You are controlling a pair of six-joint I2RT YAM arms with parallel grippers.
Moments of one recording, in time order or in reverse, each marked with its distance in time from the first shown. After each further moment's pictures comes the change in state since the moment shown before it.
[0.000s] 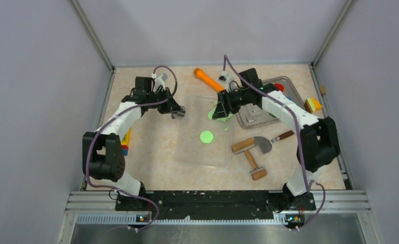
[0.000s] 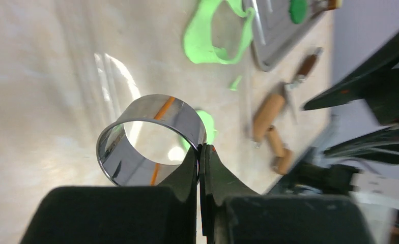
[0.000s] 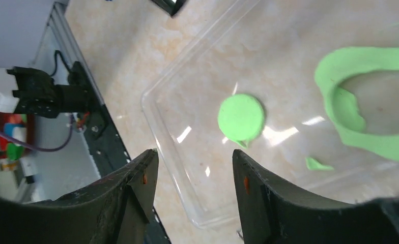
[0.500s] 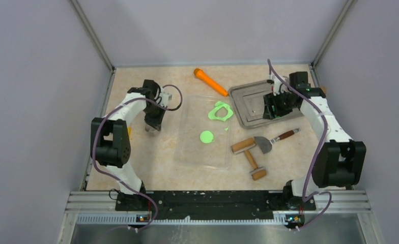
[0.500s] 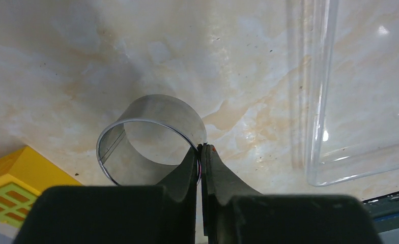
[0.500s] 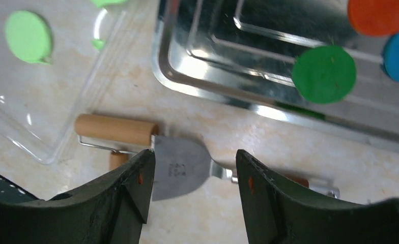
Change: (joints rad) left arm -0.013 0.135 0.220 -0.655 -0.582 0.738; right arm -0.403 -0.287 -0.141 -0.307 0.345 -0.429
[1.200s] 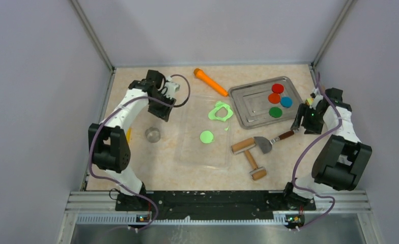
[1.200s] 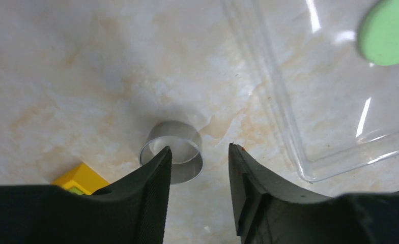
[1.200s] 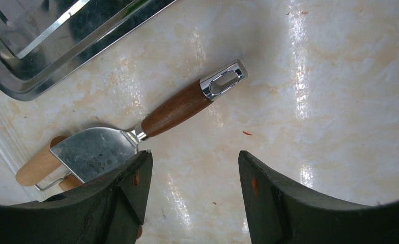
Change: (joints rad) left arm -0.061 -0.016 0.127 -0.070 -0.045 0.090; right arm -0.456 -0.008 -0.187 0.014 0.169 0.233
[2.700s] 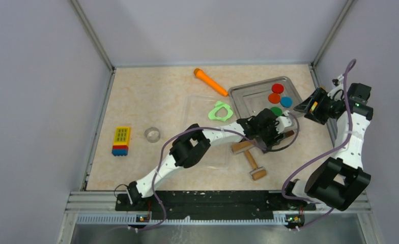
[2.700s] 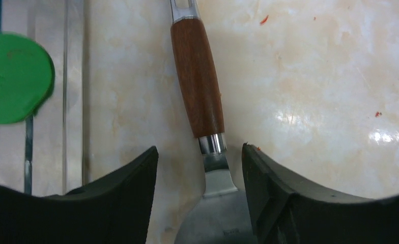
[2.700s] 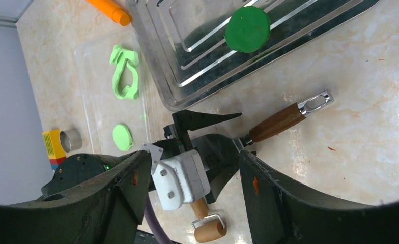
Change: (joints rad) left arm -0.869 0.802 0.629 0.865 0.145 -0.151; right arm -0.135 -0.188 0.107 -0.057 -0.423 0.191
